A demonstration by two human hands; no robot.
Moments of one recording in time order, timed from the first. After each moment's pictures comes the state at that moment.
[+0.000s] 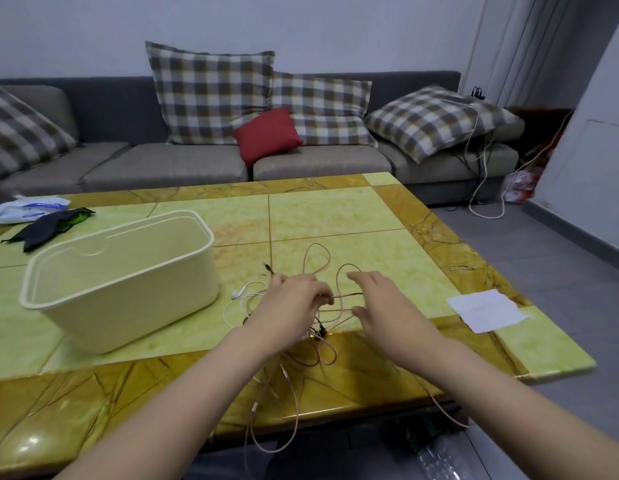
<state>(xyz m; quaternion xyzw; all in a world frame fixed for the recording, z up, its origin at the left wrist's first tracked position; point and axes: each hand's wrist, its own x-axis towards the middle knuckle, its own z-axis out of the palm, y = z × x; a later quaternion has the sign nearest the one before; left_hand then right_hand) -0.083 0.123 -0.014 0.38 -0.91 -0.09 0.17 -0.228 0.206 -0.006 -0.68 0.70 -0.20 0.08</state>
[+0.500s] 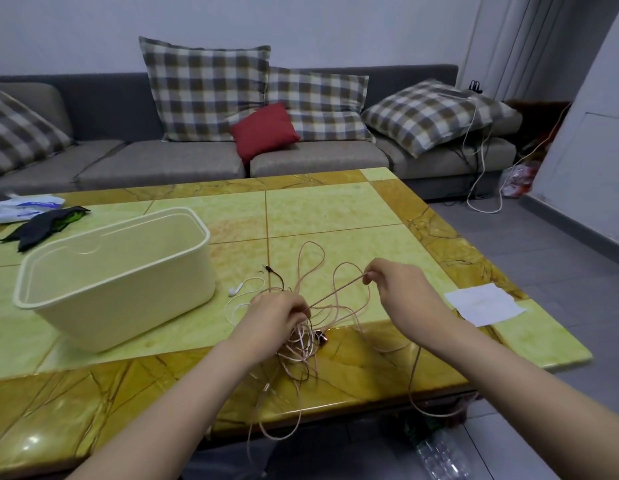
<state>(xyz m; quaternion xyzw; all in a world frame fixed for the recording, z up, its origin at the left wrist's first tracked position) -0.062 0.118 -0.041 0.41 -0.88 -0.18 0.14 -0.253 0.196 -0.002 -0.60 0.75 -0.28 0.06</state>
